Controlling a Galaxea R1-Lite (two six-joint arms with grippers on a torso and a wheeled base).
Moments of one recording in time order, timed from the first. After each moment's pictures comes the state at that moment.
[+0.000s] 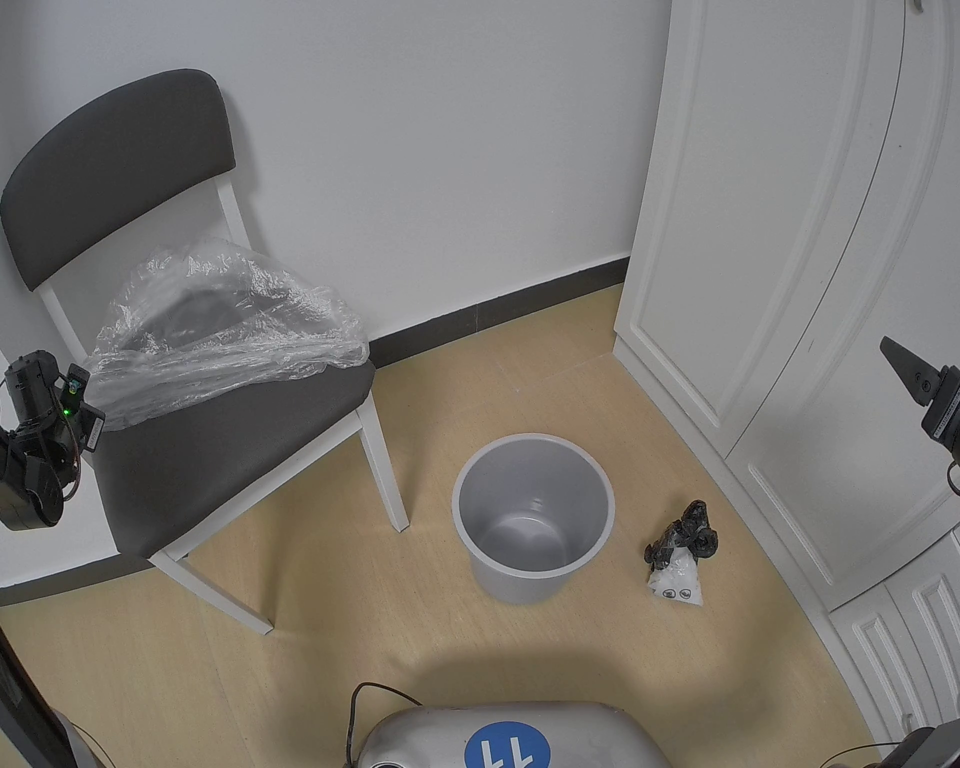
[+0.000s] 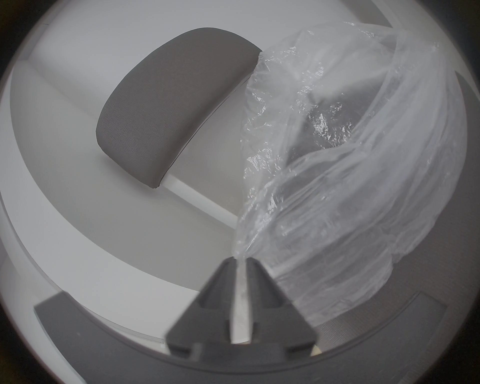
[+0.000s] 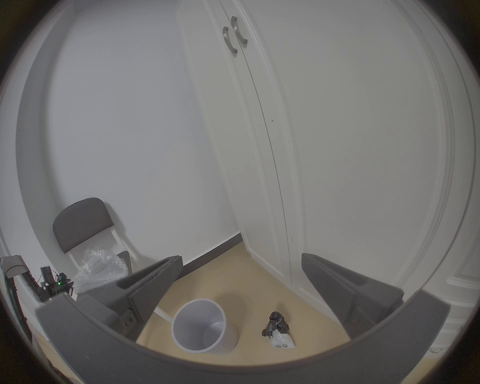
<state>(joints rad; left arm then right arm) 0.37 1.96 -0.82 -1.04 0.23 0.74 0.18 1.06 -0.52 -0.60 -0.22 0.27</state>
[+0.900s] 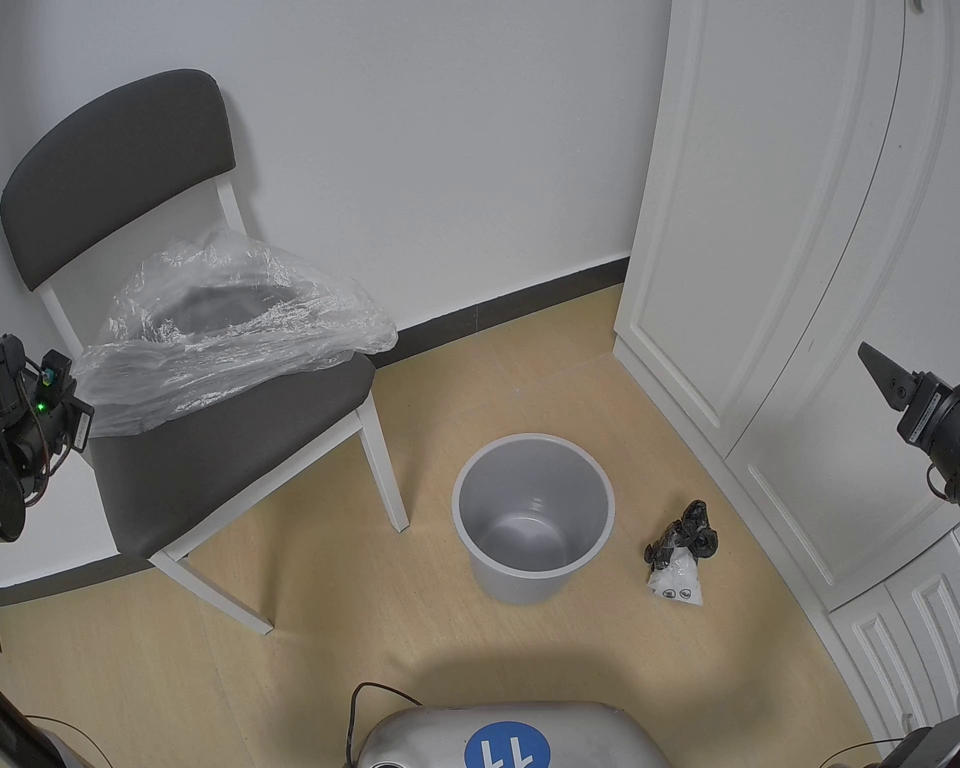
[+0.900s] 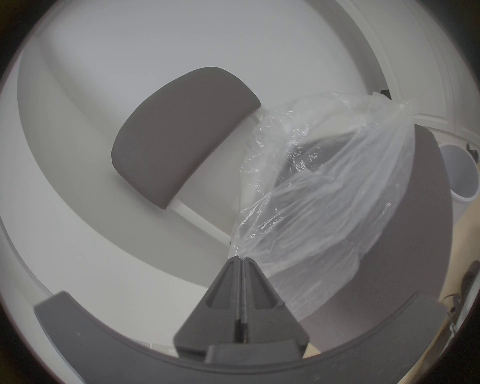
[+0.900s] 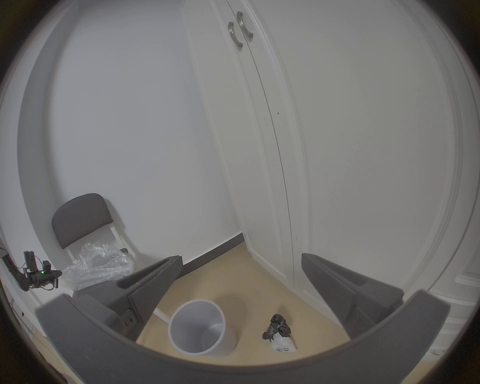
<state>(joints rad) 0.34 1.67 -0.68 -0.86 0.09 0.66 0.20 1.14 -0.46 -0.75 -0.23 0.25</state>
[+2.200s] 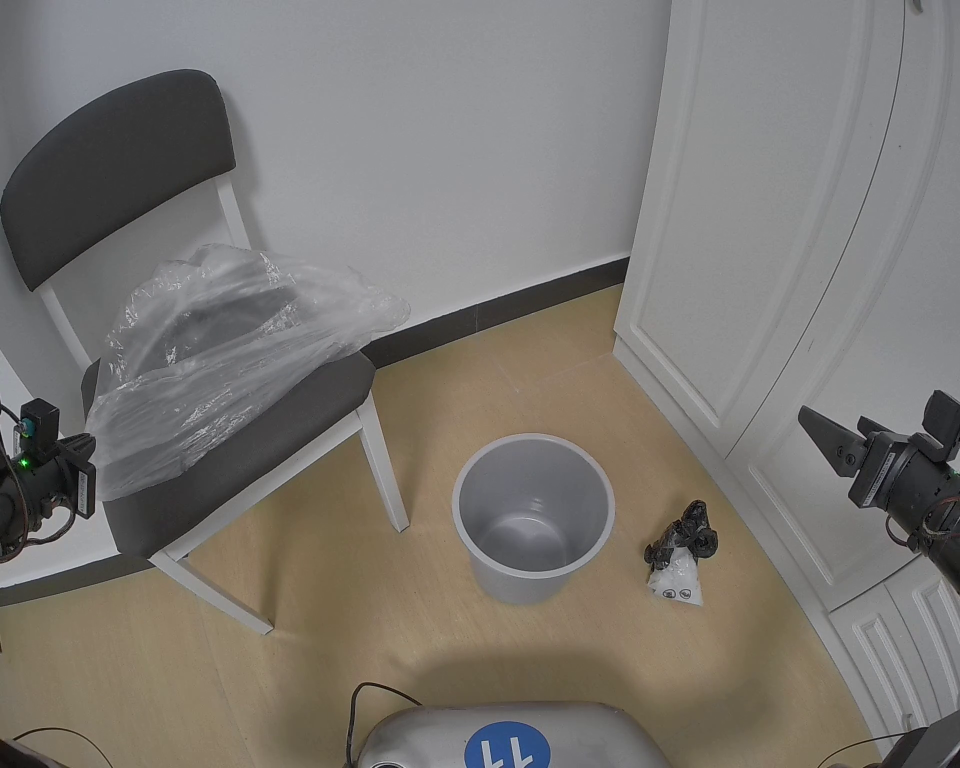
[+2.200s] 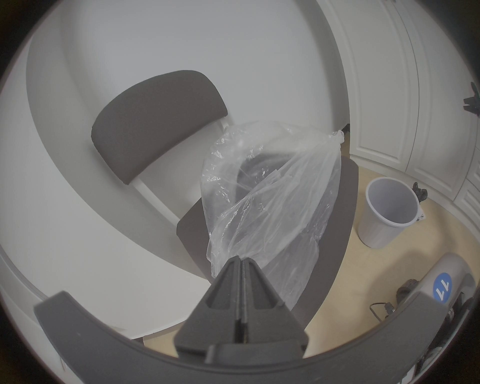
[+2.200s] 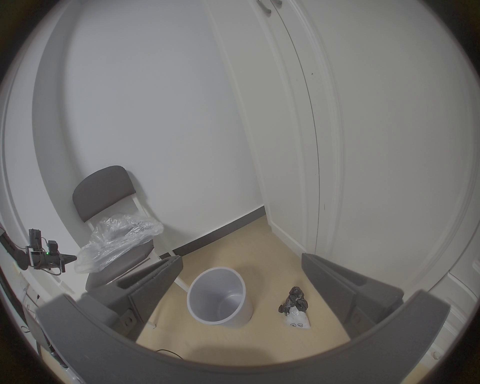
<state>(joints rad) 0.31 1.39 -0.50 -0.59 -0.15 0.48 0.39 1.19 -0.39 -0.75 -0.24 0.25</state>
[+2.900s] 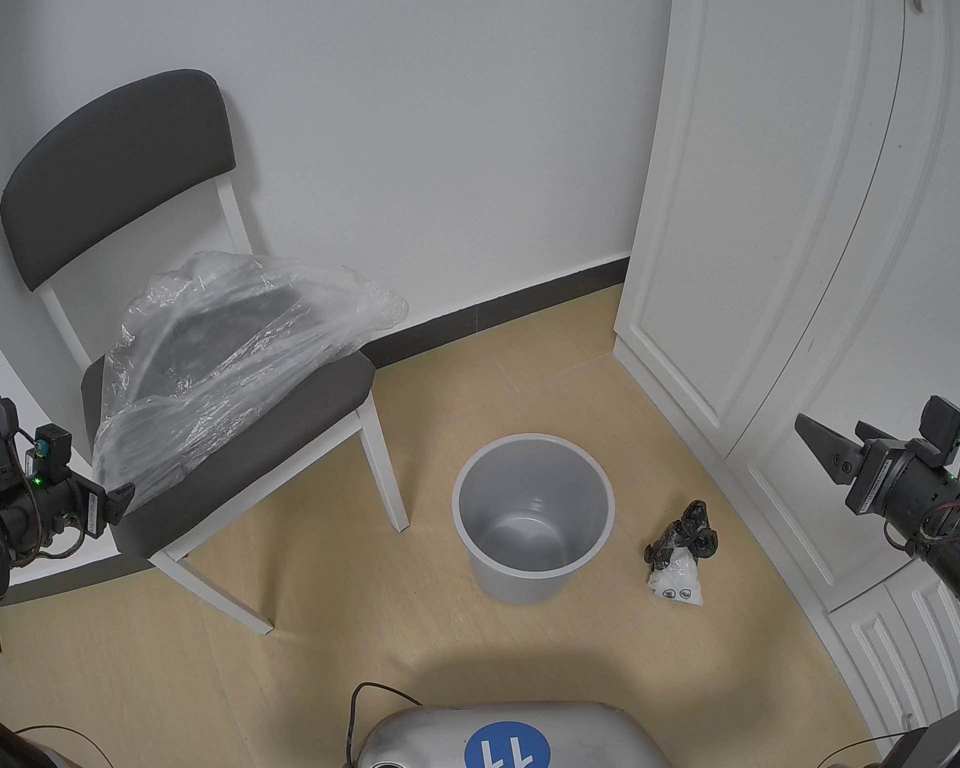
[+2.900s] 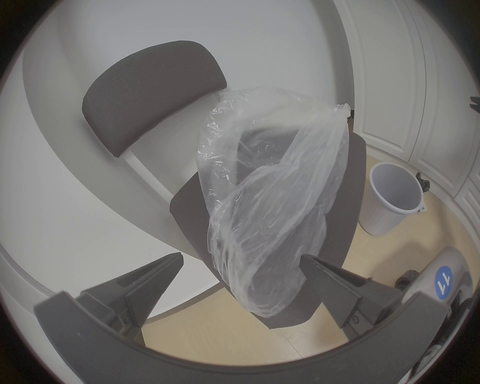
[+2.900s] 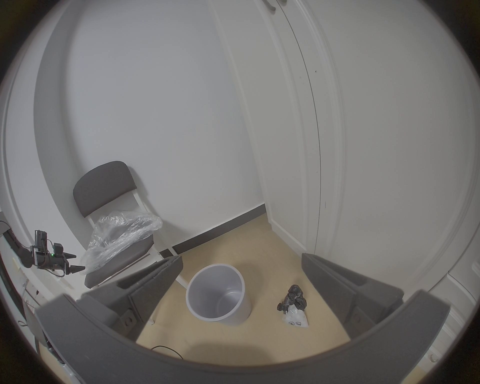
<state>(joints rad) 0.34 1.48 -0.48 -0.60 -0.14 0.48 0.40 1.20 -0.38 -0.75 -0.24 0.23</state>
